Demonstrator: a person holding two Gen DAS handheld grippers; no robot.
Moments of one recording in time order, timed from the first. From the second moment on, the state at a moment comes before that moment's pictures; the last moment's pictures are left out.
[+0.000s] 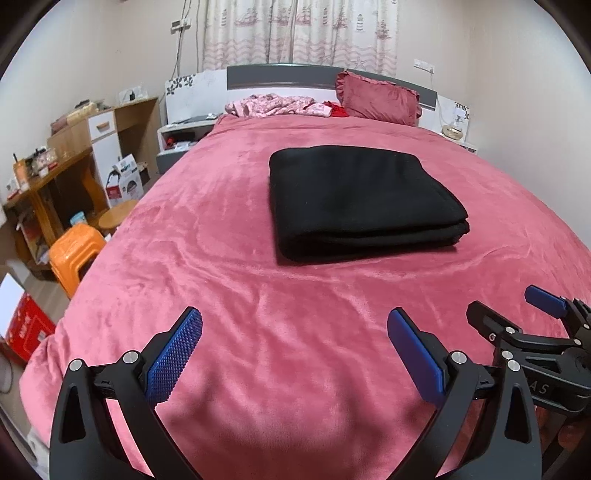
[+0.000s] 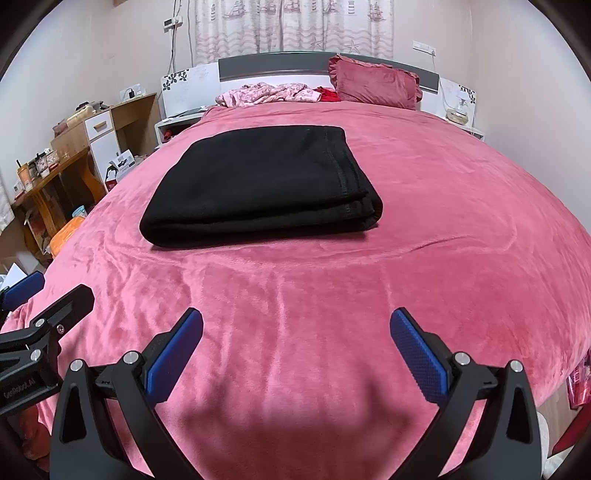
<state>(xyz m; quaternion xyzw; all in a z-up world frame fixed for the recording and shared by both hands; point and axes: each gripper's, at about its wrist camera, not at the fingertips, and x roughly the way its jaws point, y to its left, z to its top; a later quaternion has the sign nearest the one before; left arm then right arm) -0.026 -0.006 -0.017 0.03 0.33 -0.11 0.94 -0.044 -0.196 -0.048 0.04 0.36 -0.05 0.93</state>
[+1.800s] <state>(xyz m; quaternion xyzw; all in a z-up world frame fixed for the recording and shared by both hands) -0.017 -0.007 -0.032 0.03 0.38 -0.10 0.92 -0.040 -0.200 -0.059 0.05 0.38 -0.04 0.92</state>
